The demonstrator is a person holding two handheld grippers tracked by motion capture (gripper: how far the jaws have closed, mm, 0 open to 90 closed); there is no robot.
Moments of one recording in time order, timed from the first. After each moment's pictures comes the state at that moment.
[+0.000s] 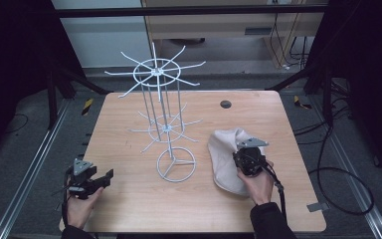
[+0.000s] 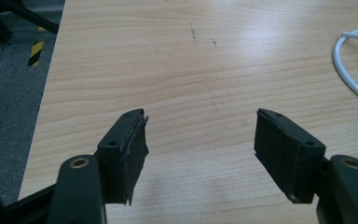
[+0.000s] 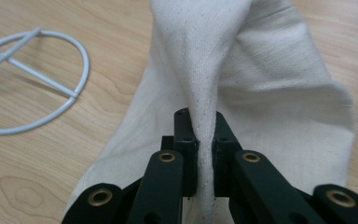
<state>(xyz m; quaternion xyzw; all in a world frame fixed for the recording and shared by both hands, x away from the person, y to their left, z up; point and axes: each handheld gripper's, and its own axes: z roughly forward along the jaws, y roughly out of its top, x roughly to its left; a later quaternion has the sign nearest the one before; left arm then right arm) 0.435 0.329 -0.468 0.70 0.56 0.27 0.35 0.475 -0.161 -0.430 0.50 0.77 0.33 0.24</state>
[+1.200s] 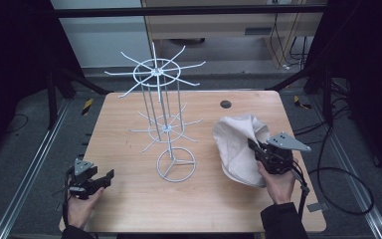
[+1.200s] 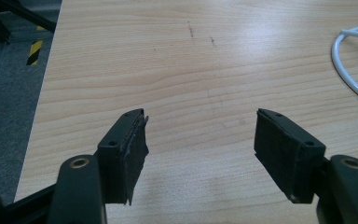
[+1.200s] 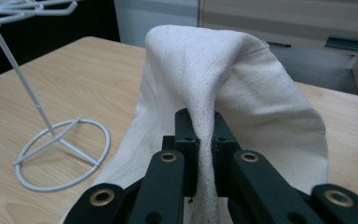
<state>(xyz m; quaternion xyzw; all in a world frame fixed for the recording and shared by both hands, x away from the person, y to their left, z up) 0.436 0.327 -0.468 0.70 0.56 0.27 0.34 0.444 -0.208 -0.377 0.44 0.70 0.48 0.29</state>
